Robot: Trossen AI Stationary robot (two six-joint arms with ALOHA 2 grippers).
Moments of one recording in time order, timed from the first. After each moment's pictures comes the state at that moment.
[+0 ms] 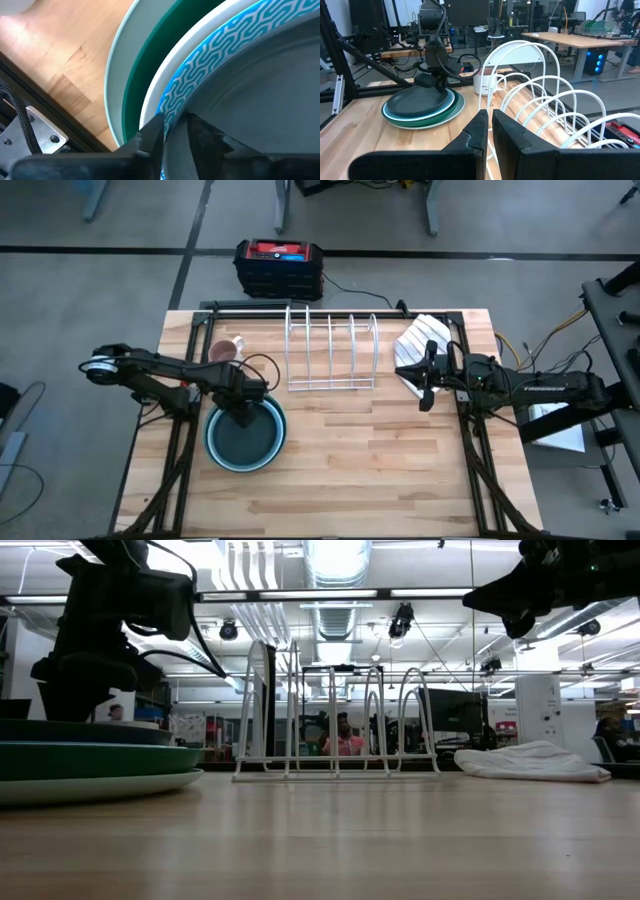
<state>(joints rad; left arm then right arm) 0.02 1.34 0.75 -1.13 -0.02 -0.87 -0.07 0.49 0.29 0.13 0.11 0.03</state>
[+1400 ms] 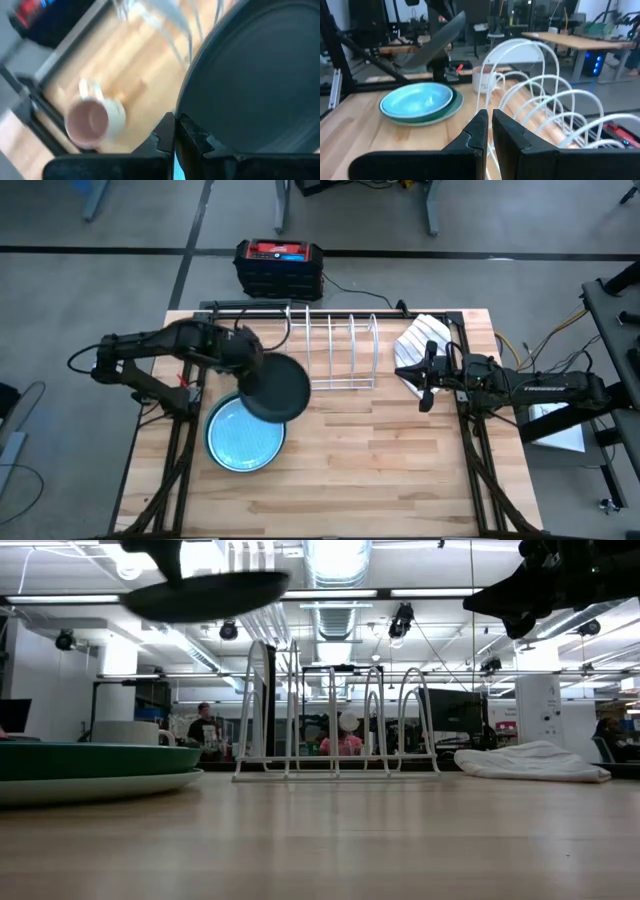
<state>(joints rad) -0.01 1.40 1.67 -1.56 -0.38 -0.66 -0.07 0.49 0.29 0.12 0.11 0.00</state>
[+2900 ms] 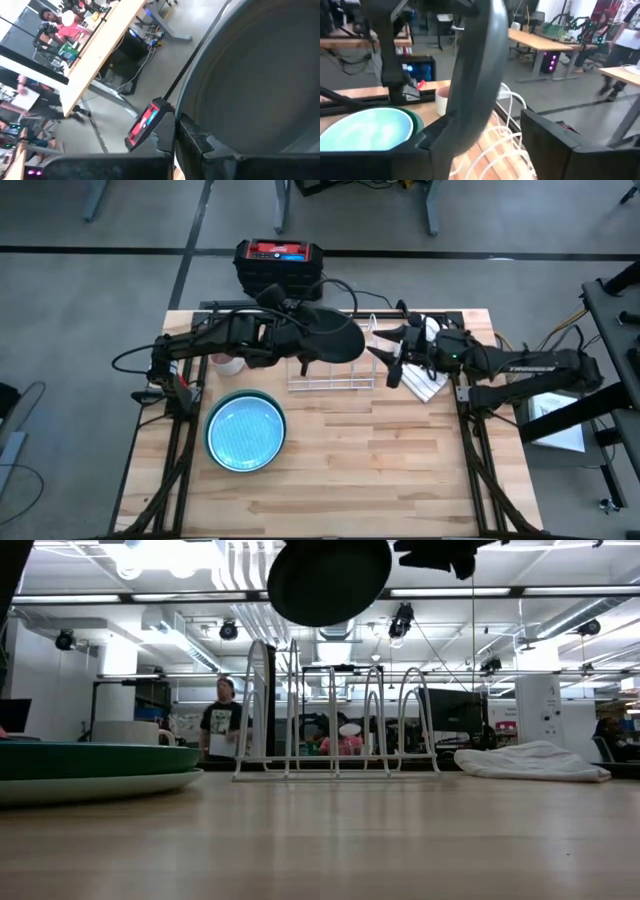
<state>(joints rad) -0.01 1.83 2.21 -1.27 -0.99 -0.08 -0.06 1.00 0.85 0.02 0.32 -0.06</state>
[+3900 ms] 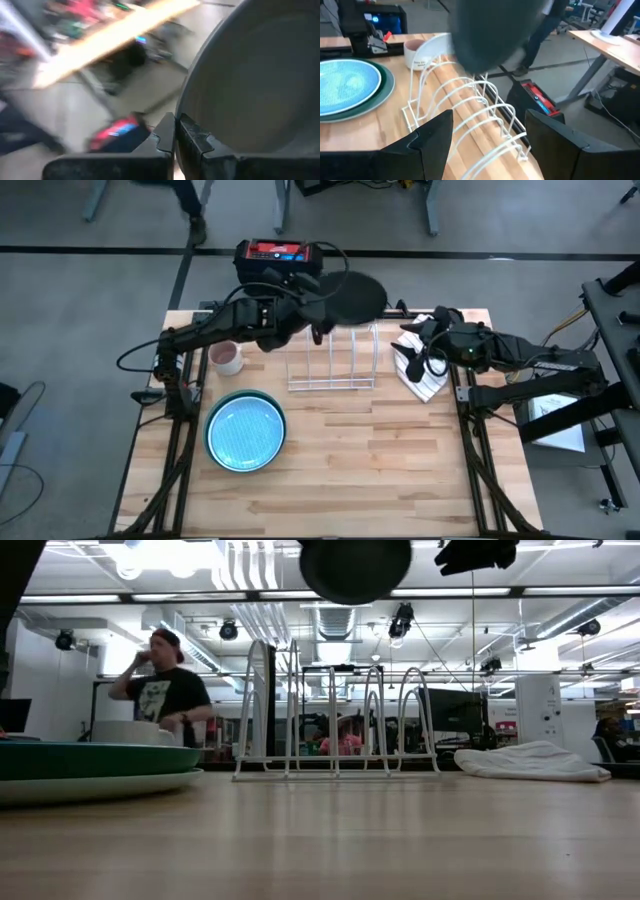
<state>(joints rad) 0.08 1.86 2.26 -1.03 -0.95 -0.26 -0.06 0.87 0.99 -0.52 0.45 -0.03</state>
